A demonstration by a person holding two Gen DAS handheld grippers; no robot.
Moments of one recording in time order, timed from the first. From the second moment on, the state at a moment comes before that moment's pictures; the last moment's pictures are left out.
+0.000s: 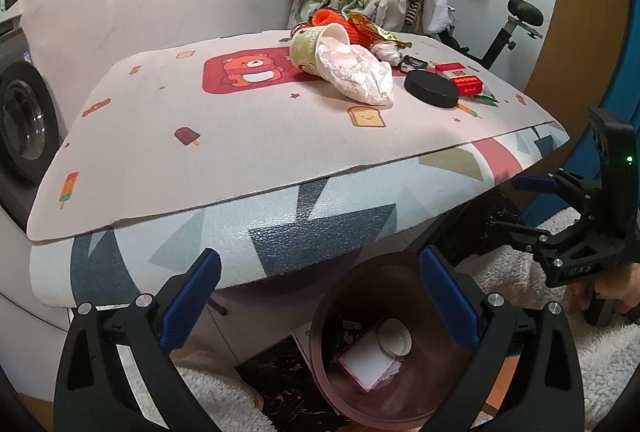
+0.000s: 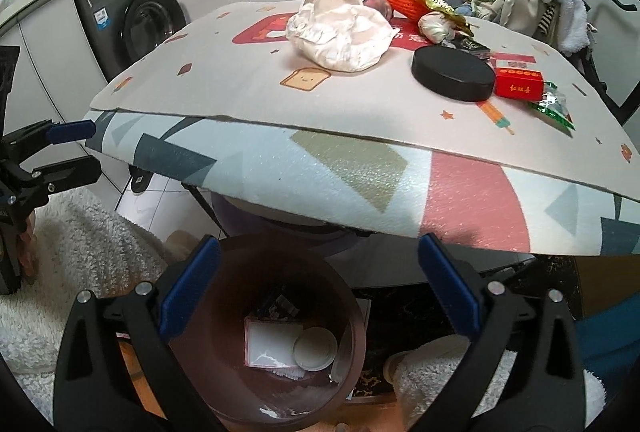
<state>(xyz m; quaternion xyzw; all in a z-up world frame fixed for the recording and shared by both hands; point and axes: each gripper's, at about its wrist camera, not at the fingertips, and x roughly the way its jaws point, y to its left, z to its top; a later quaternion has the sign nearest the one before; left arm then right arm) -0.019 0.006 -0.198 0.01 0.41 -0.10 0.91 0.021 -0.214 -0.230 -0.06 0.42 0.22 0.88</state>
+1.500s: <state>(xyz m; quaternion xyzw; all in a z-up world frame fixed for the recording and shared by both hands) 0.150 0.026 -0.155 -0.06 0.40 -0.05 0.91 0.295 -0.310 -0.217 0.00 0.50 -0.01 0.87</state>
